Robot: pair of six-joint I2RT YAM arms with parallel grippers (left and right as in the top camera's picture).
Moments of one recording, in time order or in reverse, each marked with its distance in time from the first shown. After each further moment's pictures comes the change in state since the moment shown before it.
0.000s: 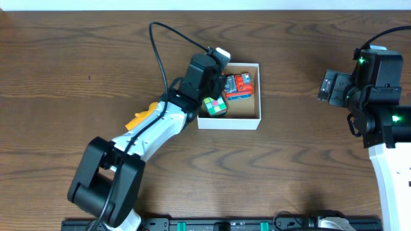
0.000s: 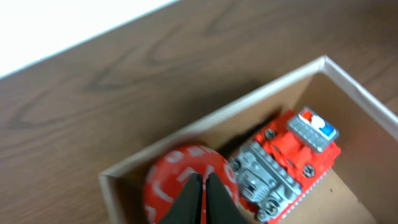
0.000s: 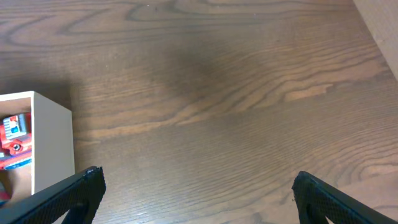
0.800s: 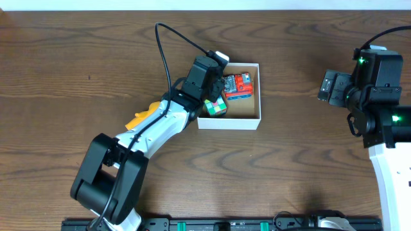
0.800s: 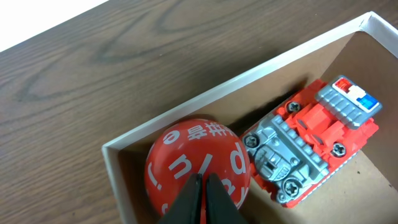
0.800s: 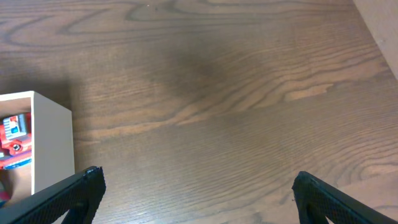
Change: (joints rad) left arm -0.004 0.017 0.014 -0.079 -0.069 0.000; right arm 0.000 0.000 0.000 0.000 0.000 0.000
